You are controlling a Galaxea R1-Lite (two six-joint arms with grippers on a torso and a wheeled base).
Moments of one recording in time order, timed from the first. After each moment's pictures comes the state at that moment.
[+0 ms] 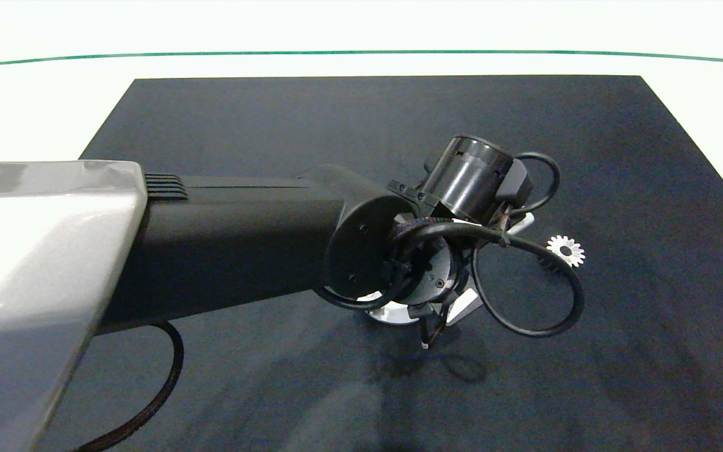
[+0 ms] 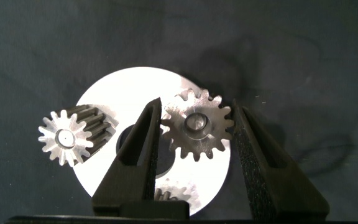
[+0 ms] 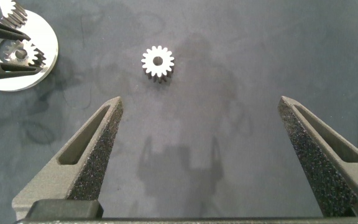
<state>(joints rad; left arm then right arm) -0.96 2.13 -1.90 0.46 0.37 0.36 0.18 0.90 -0.86 0.19 -0.09 -0.15</state>
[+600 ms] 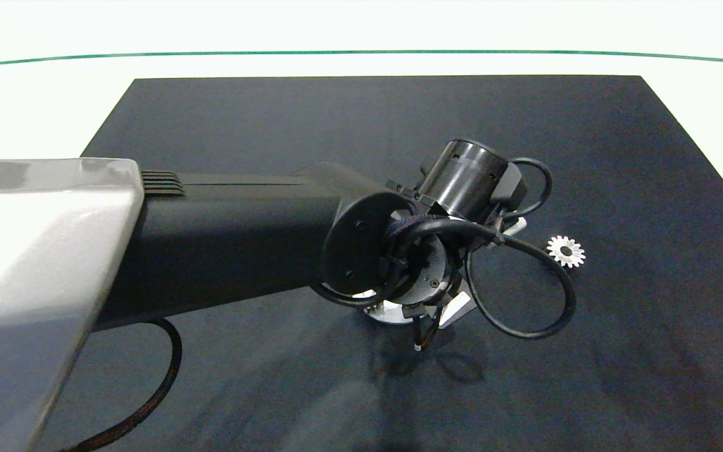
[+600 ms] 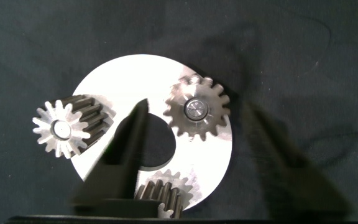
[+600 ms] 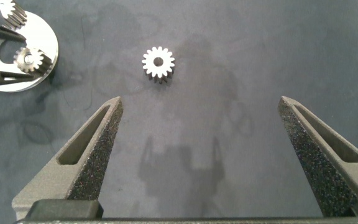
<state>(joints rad) -0.96 2.12 -1.90 0.50 0.37 0.35 0.17 0.90 -0.86 0.19 -0.08 -0.15</state>
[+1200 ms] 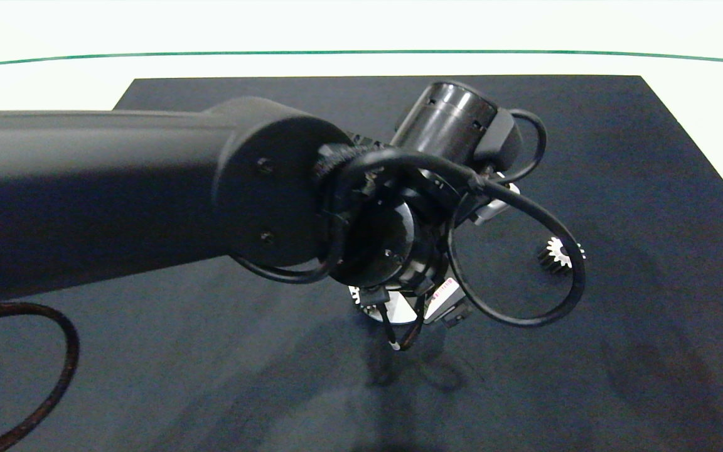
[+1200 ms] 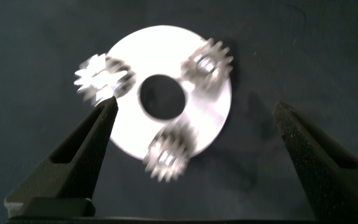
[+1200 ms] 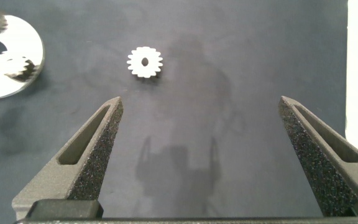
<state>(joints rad) -0.97 1.97 -1.88 0.63 0.37 0.28 0.10 0.89 -0.86 0.19 -0.09 -0.14</state>
